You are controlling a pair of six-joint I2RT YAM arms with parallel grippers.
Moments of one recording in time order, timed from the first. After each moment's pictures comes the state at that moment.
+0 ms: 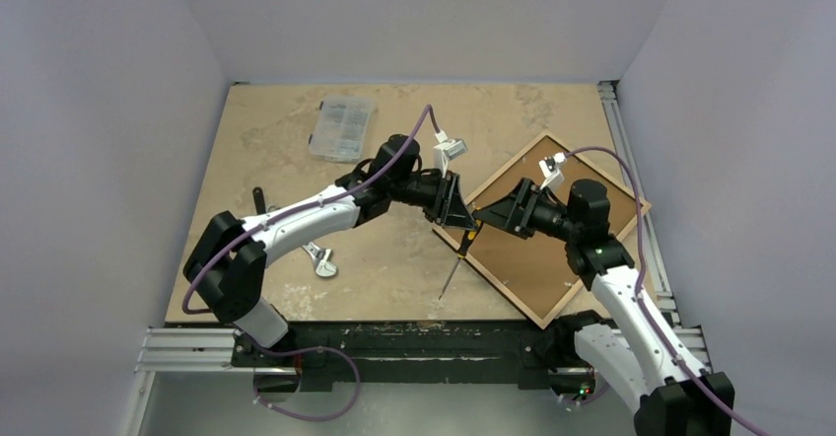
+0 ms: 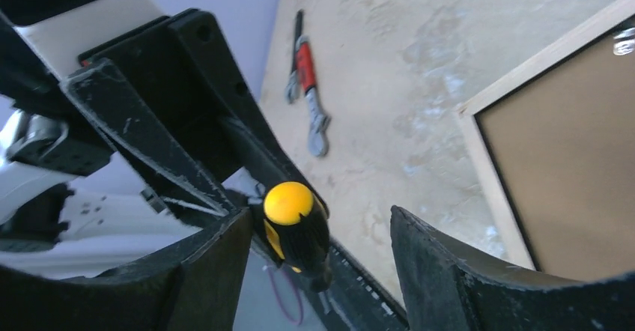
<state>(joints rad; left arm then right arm) -0.77 1.59 1.14 0.02 0.74 -0.57 0.21 0.81 0.56 -0.14 -0.69 0.83</state>
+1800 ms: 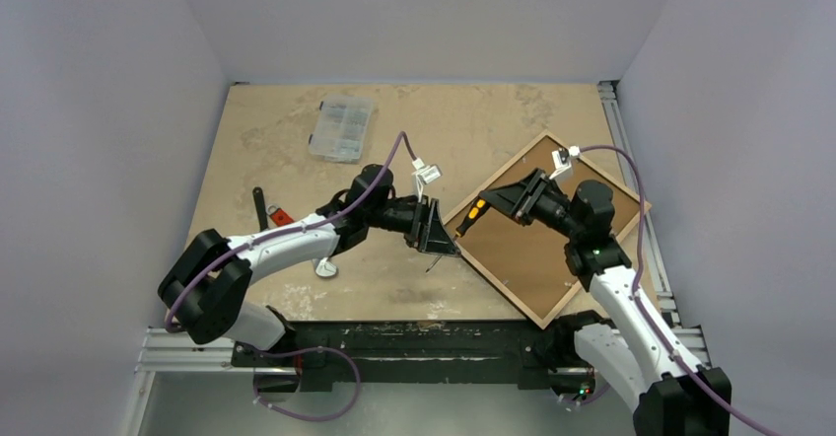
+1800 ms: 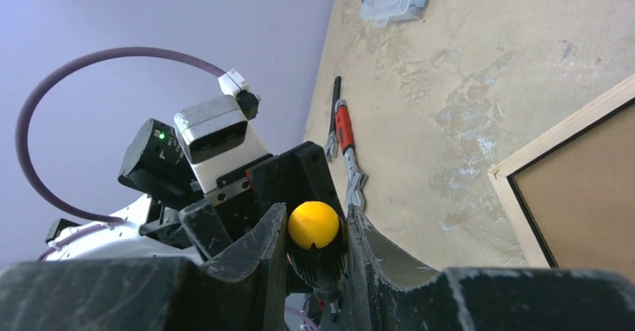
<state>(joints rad) -0.75 1.45 0.80 0.29 0.84 -0.72 0.20 0.82 0.51 0.16 -0.64 1.06</state>
